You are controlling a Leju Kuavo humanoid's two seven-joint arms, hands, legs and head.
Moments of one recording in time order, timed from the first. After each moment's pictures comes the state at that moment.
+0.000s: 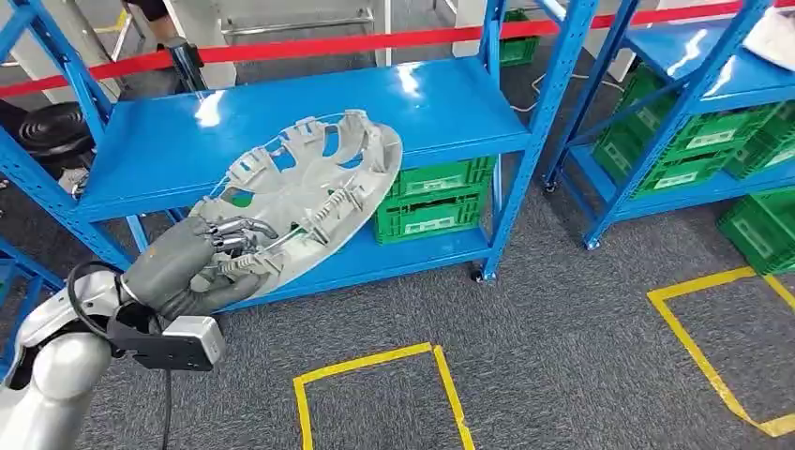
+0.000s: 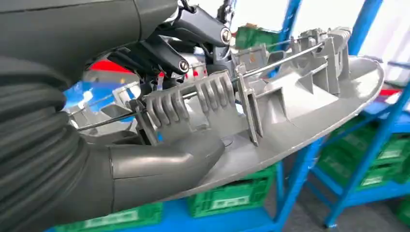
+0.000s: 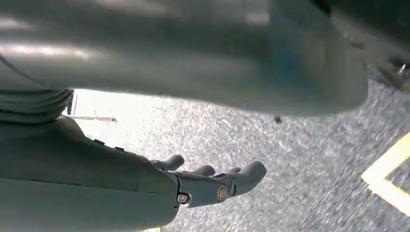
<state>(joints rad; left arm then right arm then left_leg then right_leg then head) -0.44 0.28 -0.41 -1.70 -0.59 -0.53 -0.48 -0.08 0.16 -0.80 -0.21 1.43 -0.13 0.29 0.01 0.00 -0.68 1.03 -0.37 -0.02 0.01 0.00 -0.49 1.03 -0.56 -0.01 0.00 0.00</state>
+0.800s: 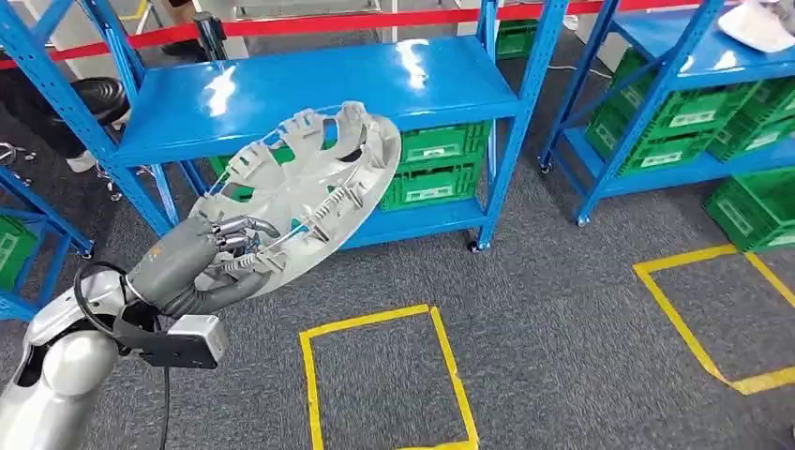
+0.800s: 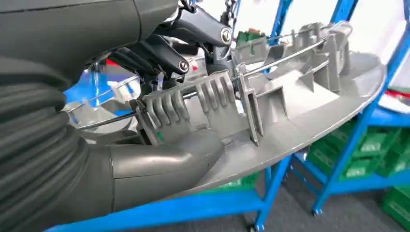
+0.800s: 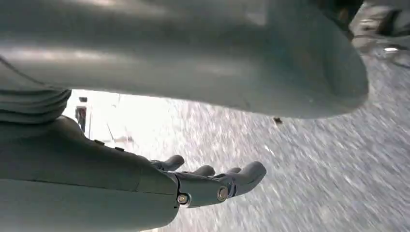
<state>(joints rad) -0.41 0.28 -0.40 -1.67 -0.61 -0.50 -0.51 -0.08 0.16 -0.82 -0.21 1.38 -0.19 0.34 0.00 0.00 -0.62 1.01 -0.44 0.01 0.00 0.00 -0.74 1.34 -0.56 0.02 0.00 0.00</state>
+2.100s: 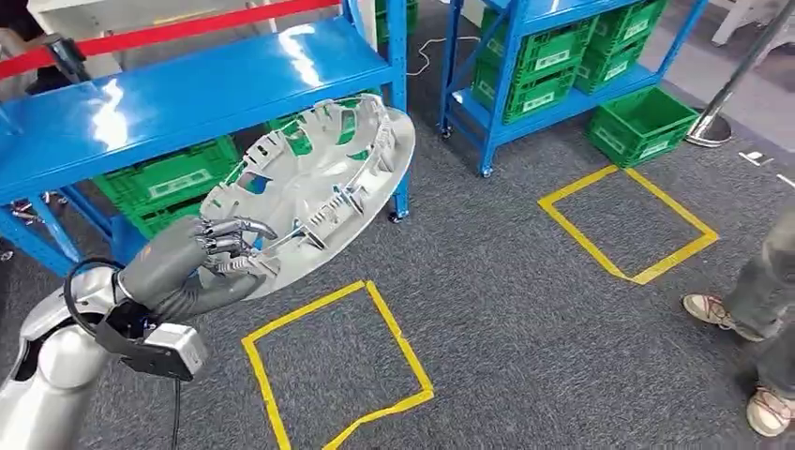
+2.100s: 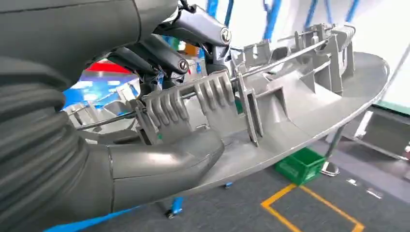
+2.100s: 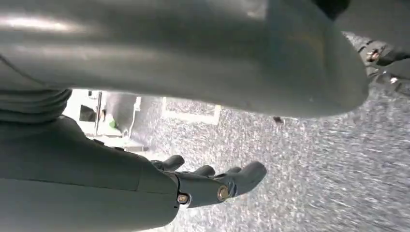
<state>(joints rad) -0.43 0.28 -0.36 -1.65 -0.60 -0.49 -0.66 -0.09 0.16 -0.88 -0.21 1.34 -0.13 0.34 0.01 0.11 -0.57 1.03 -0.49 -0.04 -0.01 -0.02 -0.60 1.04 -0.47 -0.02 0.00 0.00</state>
